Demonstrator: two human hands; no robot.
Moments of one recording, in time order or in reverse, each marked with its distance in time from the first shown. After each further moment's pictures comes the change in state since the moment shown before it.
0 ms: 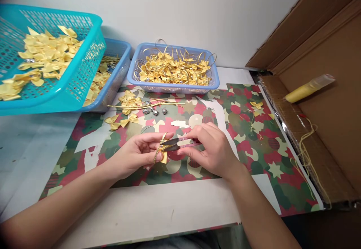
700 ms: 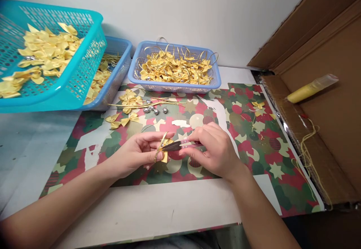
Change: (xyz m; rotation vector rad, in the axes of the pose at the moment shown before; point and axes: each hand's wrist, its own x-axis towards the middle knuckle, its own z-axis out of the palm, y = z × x) left_hand 0.000 -0.001 -0.001 -0.055 -0.008 -0.023; right_hand 0.001 -0.001 -0.002 -0.014 0.018 -0.059
